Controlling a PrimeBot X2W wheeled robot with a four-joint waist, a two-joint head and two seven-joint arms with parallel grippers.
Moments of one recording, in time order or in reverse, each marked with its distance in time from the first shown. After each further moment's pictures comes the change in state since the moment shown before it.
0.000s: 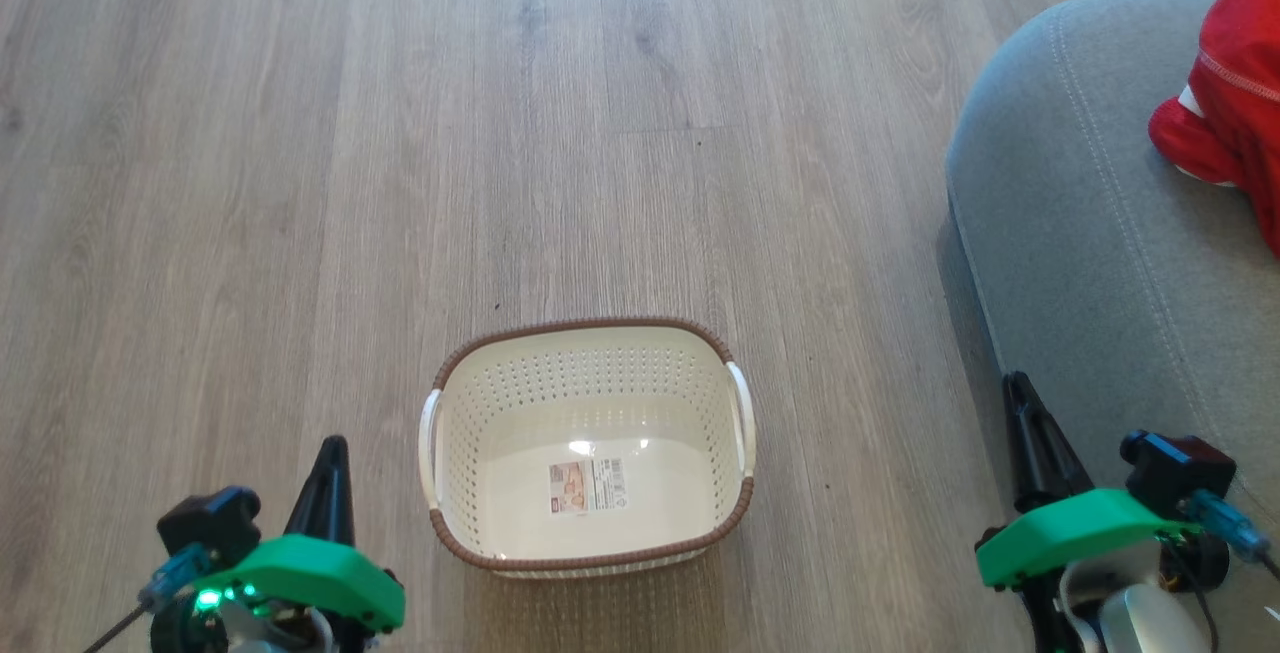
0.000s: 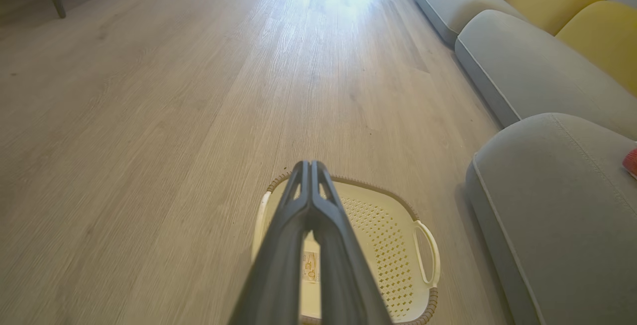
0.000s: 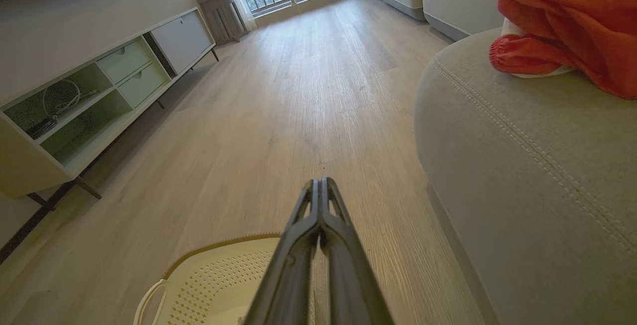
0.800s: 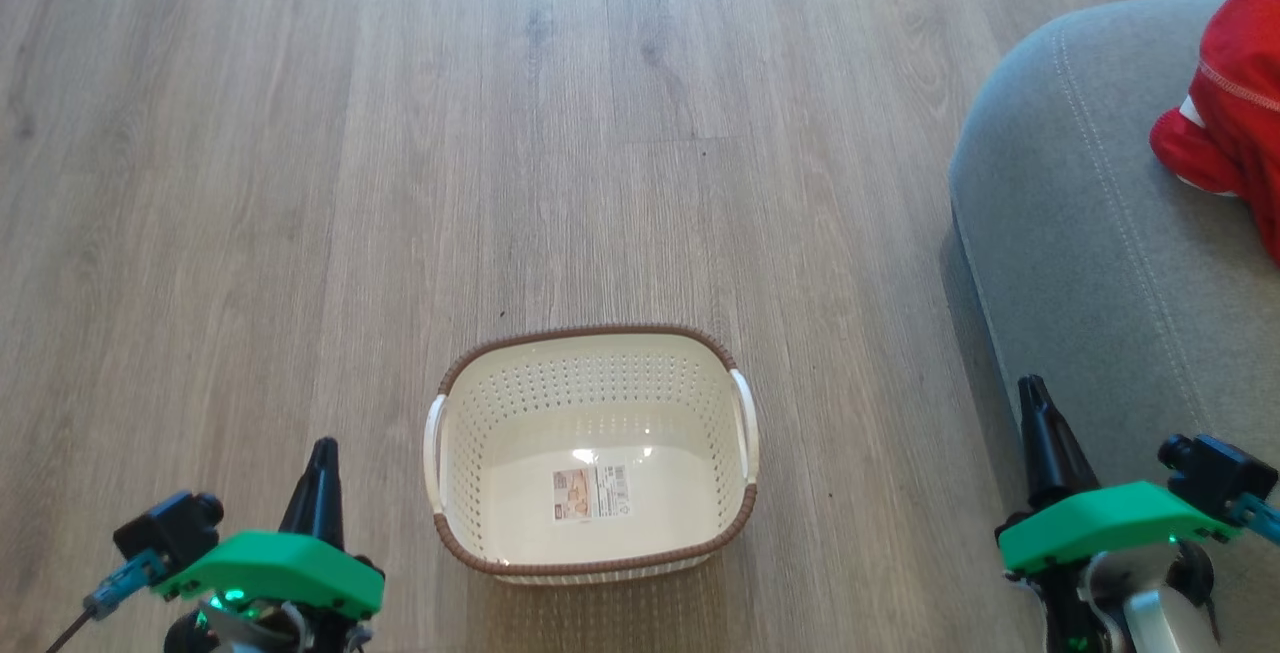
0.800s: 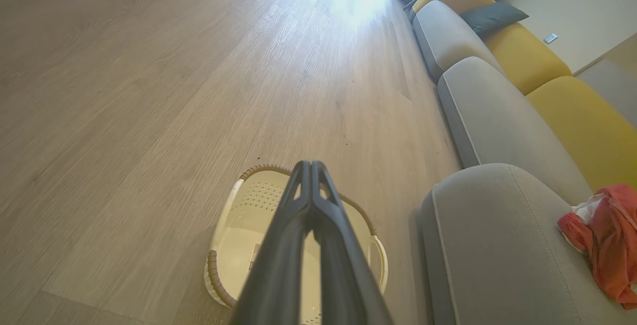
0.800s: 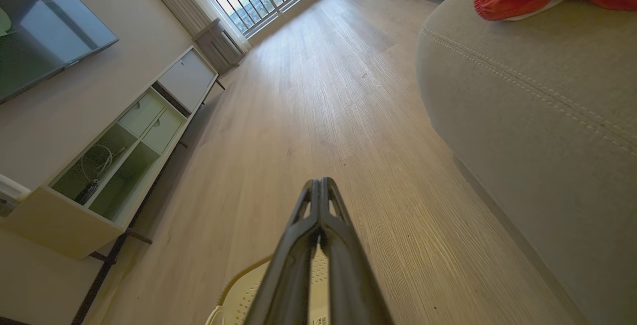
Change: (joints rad) left arm -0.001 0.000 0.025 -0.013 -0.271 -0.019 0.072; right arm -0.001 0.000 -0.014 -0.003 0.292 0.000 0.067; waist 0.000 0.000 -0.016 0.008
